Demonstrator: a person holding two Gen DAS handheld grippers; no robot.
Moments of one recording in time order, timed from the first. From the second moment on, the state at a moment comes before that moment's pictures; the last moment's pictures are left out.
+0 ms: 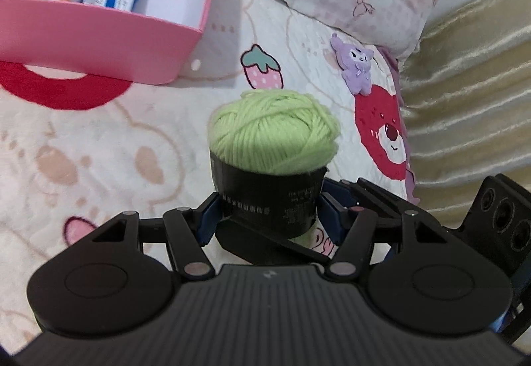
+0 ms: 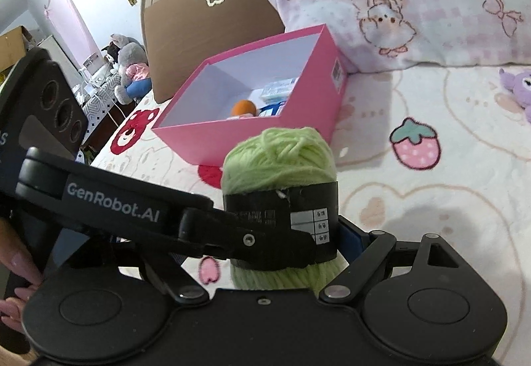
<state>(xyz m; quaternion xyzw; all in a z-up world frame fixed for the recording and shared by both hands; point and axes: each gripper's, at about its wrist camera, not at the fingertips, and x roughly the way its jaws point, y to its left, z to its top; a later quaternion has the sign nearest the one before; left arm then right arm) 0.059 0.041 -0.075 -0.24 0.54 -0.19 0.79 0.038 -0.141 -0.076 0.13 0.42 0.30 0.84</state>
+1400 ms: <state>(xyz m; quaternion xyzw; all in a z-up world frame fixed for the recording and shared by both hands) 0.141 0.120 0.059 -0.19 0.51 -0.14 0.82 0.141 -0.095 0.030 0.20 0.42 0.37 0.81</state>
